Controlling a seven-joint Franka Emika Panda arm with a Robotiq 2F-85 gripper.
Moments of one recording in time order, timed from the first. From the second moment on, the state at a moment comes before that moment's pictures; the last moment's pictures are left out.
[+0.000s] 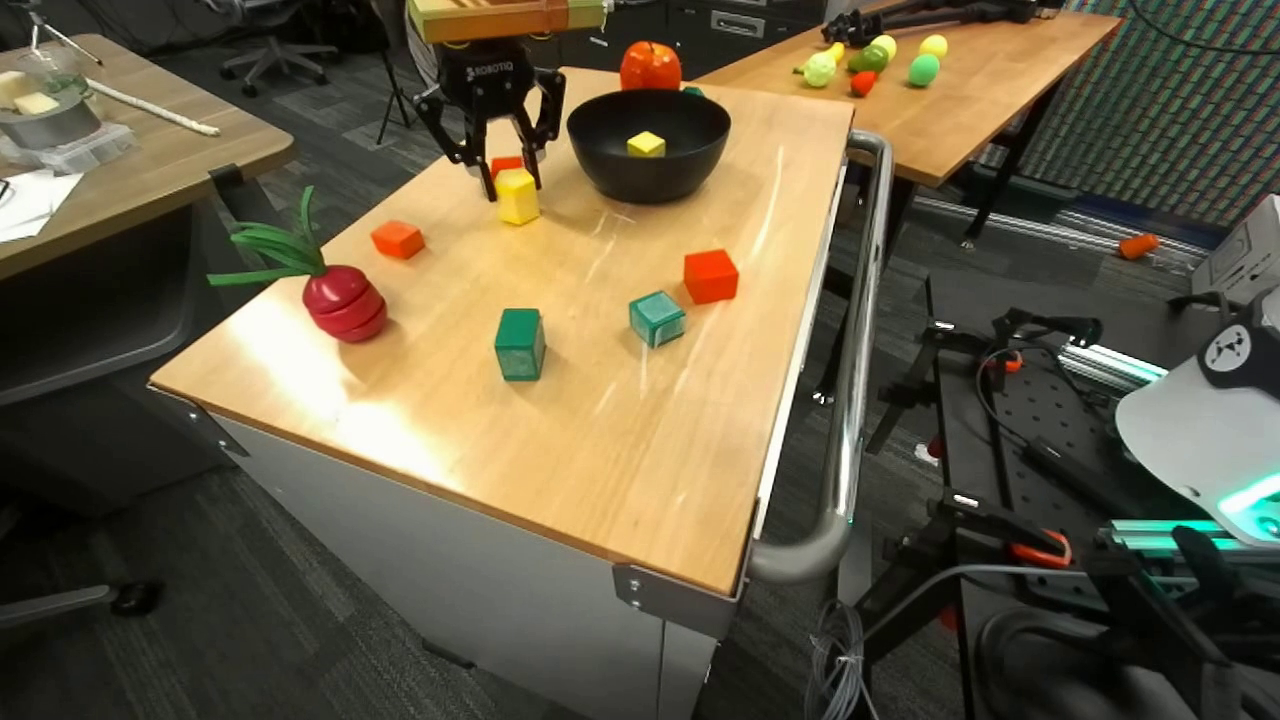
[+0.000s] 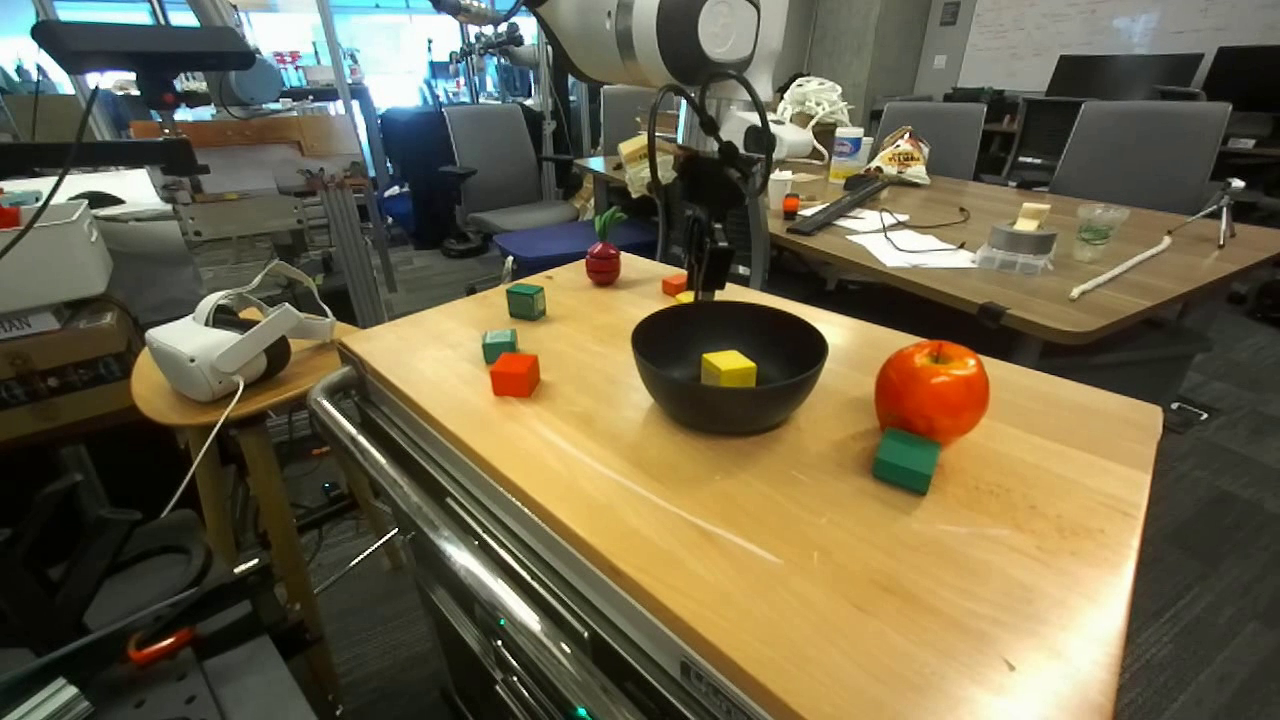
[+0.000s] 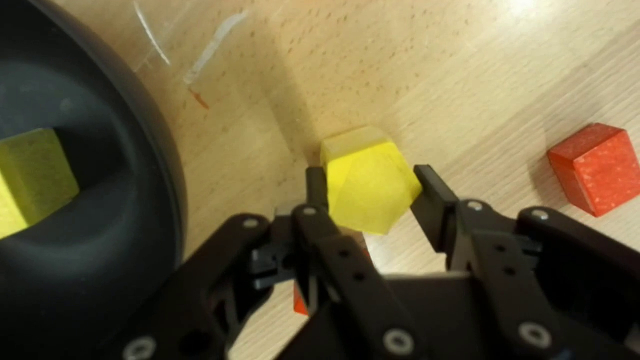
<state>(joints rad) 0.03 0.56 -0.06 -1.58 0.08 2.07 0.64</state>
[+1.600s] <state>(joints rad) -0.08 0.04 -0.15 -2.10 0.14 2.16 0.63</state>
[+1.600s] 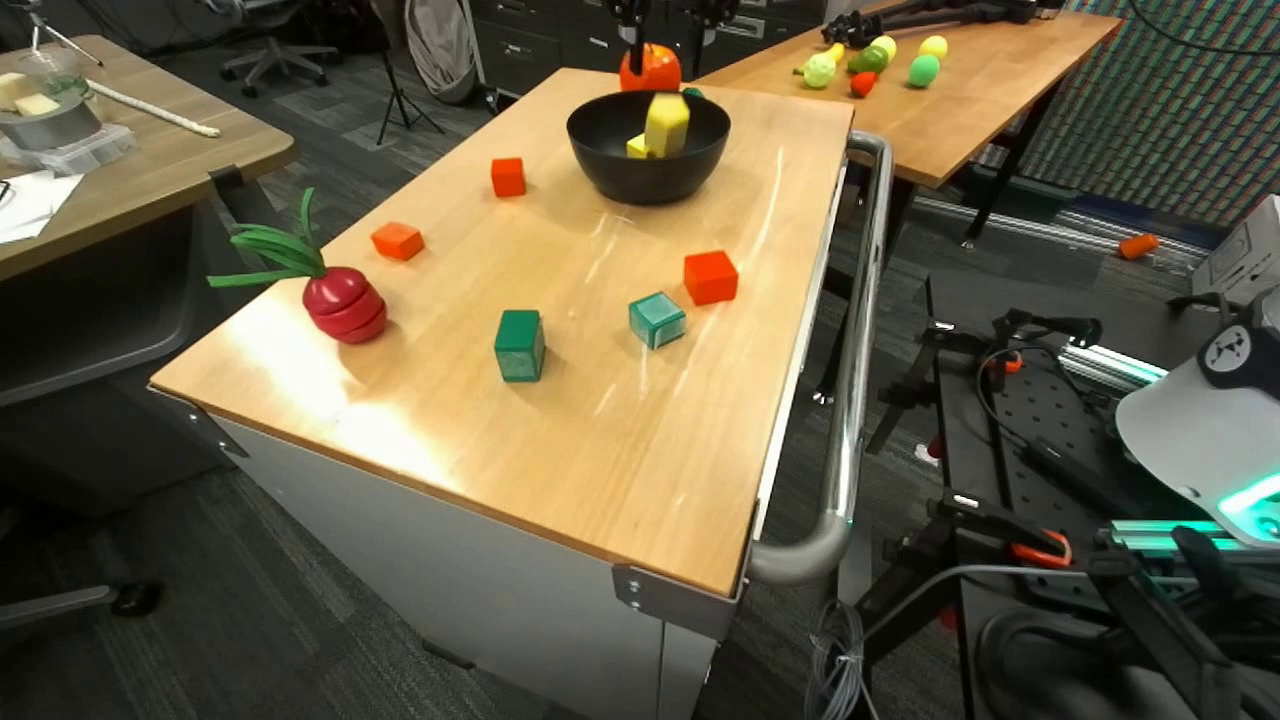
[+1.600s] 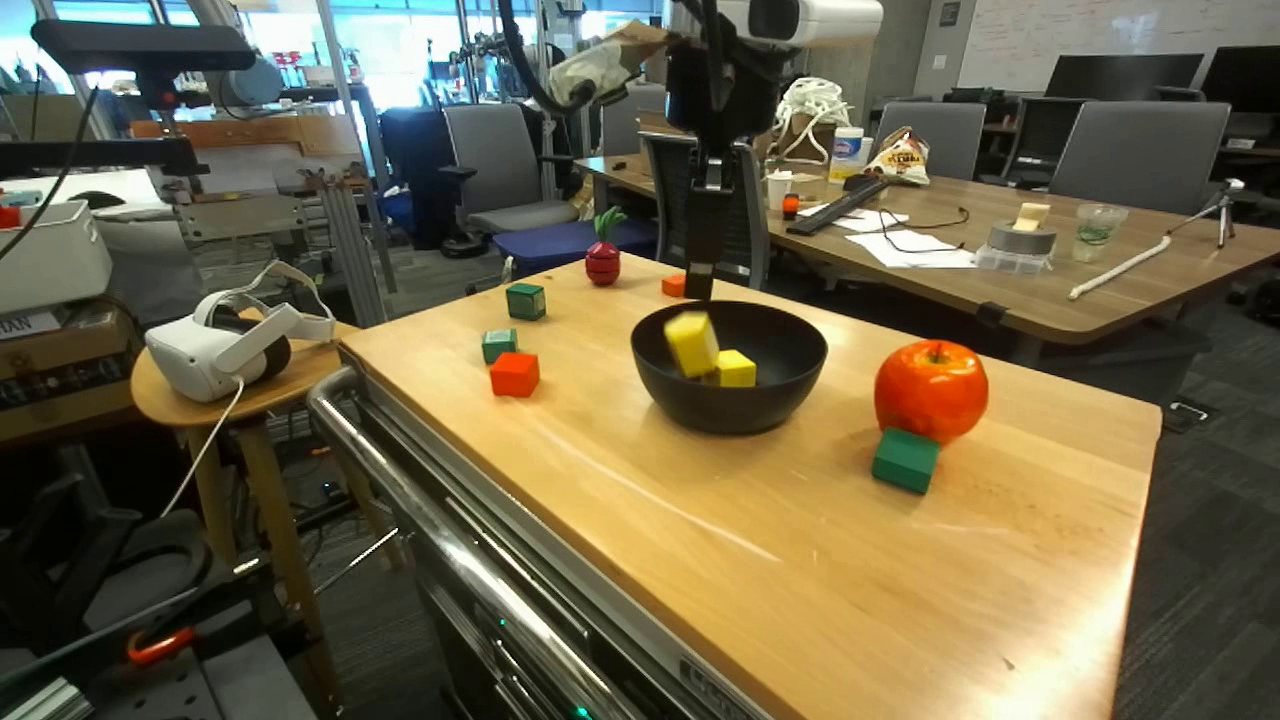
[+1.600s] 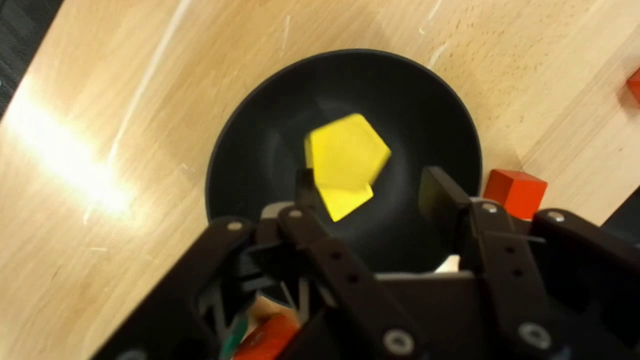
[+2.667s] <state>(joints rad) -0.01 0.24 -0.01 -1.76 0.18 2.16 0.46</state>
